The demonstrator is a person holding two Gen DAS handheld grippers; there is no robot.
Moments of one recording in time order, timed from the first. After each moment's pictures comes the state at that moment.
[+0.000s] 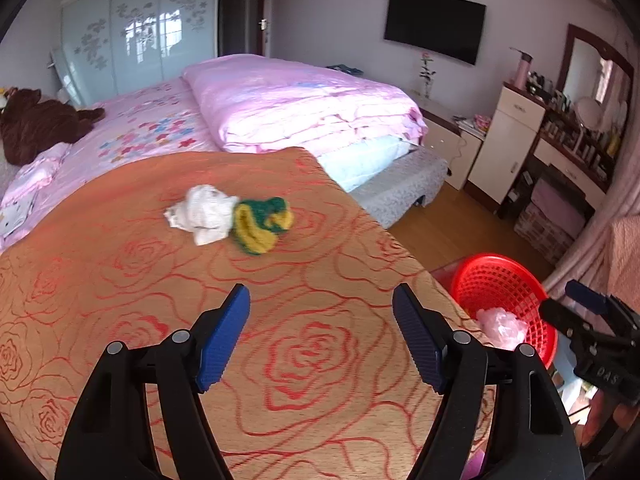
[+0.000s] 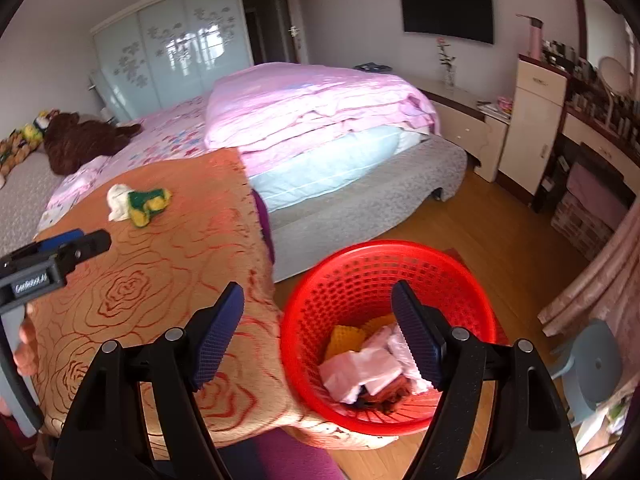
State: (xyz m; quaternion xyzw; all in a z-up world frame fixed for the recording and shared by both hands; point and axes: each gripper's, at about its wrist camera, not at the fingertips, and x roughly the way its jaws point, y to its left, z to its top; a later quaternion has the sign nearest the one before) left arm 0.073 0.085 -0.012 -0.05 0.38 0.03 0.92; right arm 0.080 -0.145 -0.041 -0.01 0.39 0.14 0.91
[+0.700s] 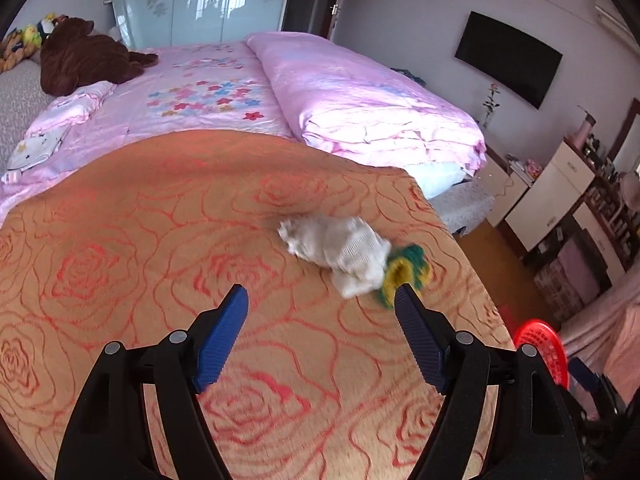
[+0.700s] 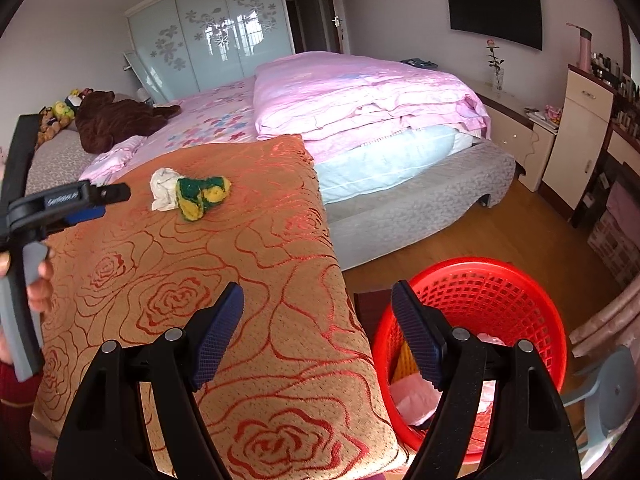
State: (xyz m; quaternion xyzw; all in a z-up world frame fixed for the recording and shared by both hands) left arm 0.114 0.207 -0.014 -0.15 0.40 0.10 0.90; right arm 0.097 -0.075 -0.048 -0.02 0.40 0.21 0.89
